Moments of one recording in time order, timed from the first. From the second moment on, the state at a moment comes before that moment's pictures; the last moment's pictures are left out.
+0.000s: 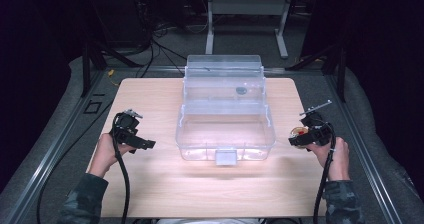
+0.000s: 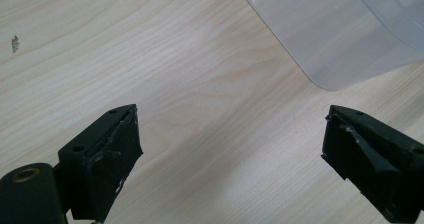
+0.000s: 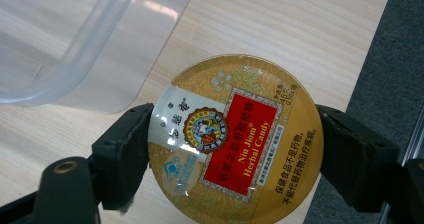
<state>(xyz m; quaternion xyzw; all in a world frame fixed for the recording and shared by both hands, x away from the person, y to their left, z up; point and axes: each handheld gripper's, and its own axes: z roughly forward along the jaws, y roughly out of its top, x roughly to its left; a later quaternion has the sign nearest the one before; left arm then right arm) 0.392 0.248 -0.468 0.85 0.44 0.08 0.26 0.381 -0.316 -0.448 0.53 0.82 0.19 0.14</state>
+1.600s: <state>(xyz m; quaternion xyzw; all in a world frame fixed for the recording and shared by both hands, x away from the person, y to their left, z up) 0.398 0.250 -0.471 0.85 0.45 0.08 0.27 0.413 -0.236 -0.402 0.45 0.86 0.20 0.13</state>
